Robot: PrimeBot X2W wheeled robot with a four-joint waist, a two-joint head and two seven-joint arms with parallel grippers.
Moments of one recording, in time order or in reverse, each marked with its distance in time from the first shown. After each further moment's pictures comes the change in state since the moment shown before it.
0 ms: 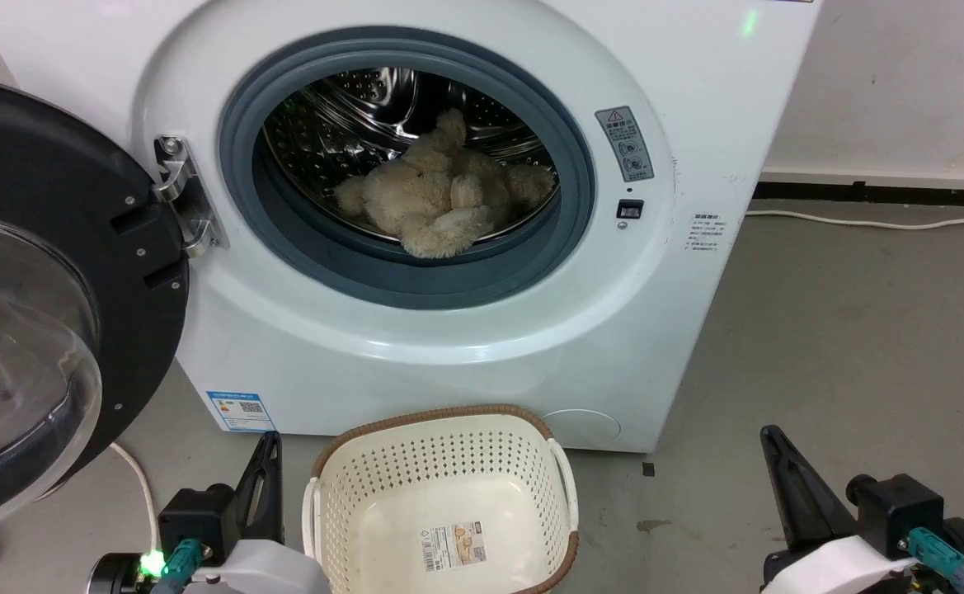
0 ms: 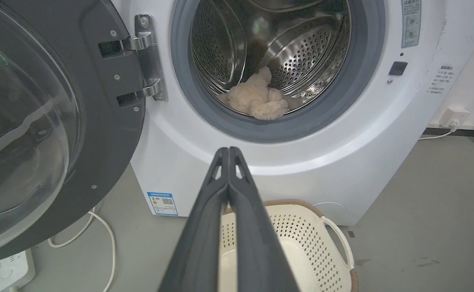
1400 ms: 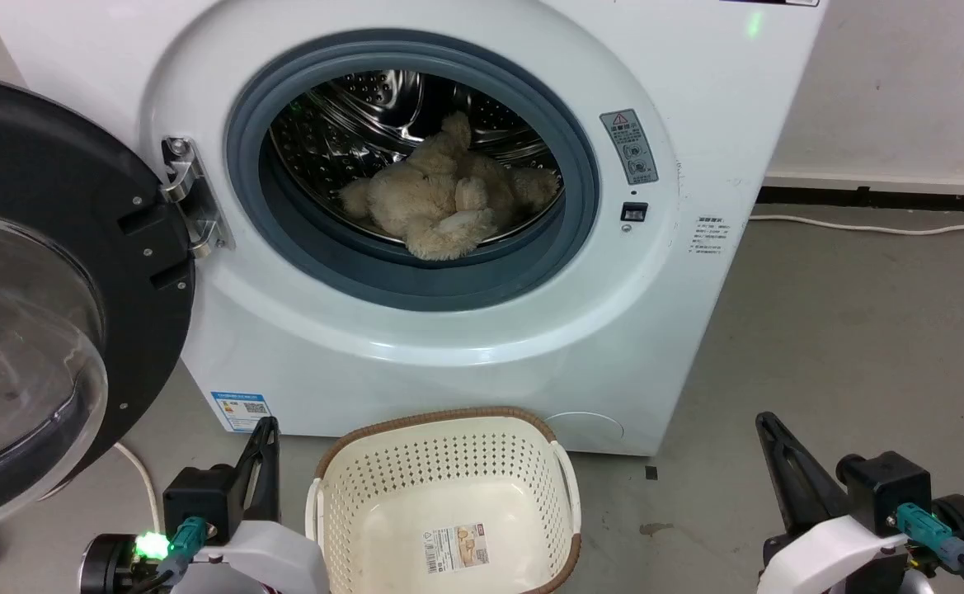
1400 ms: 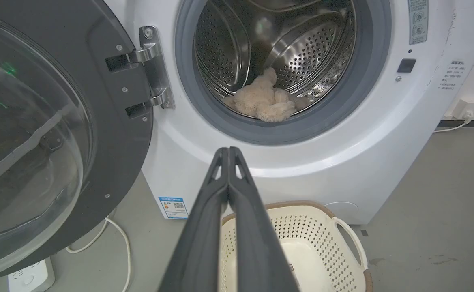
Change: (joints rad) left arm -0.025 -0.007 0.017 -0.026 0.063 -0.009 0.064; right arm -0.035 0.000 -0.007 -0.009 -0.051 0.000 0.064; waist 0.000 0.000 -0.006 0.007
